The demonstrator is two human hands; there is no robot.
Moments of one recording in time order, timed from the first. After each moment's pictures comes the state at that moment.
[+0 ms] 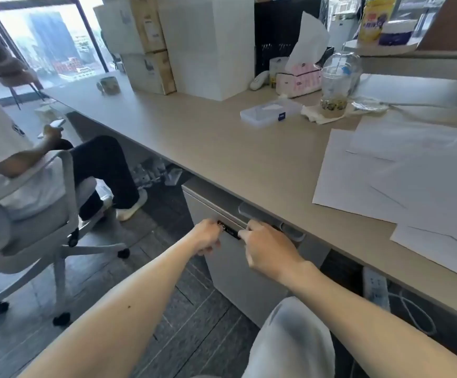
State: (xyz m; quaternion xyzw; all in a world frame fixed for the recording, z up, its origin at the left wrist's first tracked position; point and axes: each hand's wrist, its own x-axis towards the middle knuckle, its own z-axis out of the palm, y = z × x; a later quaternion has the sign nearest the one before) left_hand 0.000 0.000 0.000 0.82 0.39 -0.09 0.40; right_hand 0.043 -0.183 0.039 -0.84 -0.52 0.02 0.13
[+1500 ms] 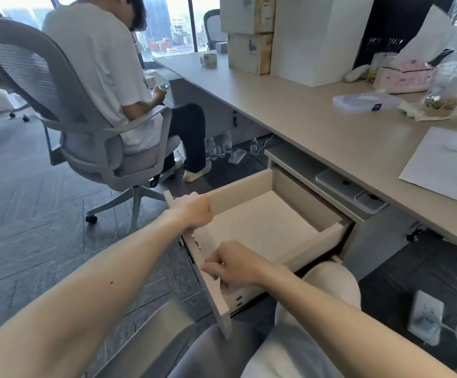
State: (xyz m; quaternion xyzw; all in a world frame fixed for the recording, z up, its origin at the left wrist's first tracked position) left_hand -0.224 0.012 0.045 0.91 0.41 -0.07 0.04; right_hand -0.156 -0.147 0.015 -0.66 -0.64 0.34 0.20
